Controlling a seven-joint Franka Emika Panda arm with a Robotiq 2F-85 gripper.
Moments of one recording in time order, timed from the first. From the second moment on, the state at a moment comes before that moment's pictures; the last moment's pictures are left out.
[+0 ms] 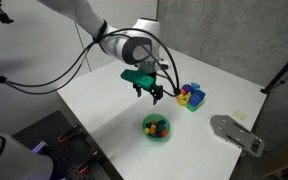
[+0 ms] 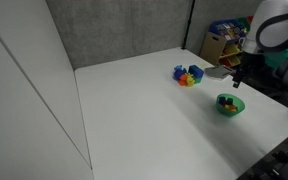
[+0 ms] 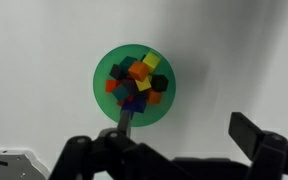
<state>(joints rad) -0.08 0.21 -0.11 -2.25 -0.15 2.37 -0.17</state>
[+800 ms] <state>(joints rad) -0.10 0.41 -0.18 -2.18 -0.16 2.45 0.02</state>
